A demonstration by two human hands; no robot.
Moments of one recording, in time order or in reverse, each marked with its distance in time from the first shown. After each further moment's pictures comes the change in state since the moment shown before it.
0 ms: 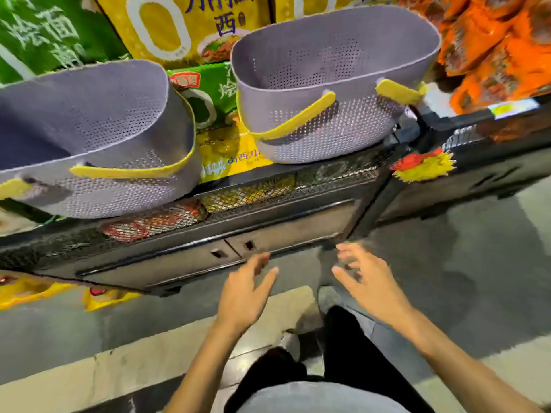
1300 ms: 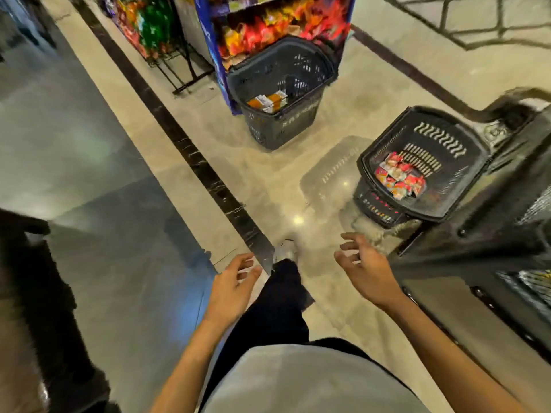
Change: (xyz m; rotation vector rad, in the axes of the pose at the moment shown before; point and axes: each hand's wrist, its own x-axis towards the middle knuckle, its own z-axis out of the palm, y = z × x) left_hand -0.387 0.224 0.441 0.505 -1.481 0.875; right_hand -0.636 0.227 0.050 0.707 1.460 1.339
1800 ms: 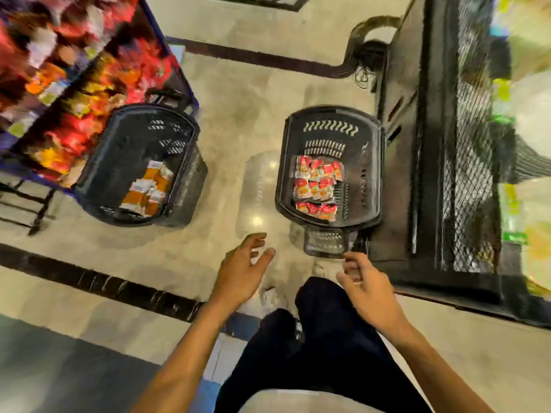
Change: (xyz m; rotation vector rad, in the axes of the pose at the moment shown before) left_hand 0.307 0.259 0.132 0.457 -0.559 0.320; right_hand 0.163 0.023 -0.130 0.302 0.404 0.463
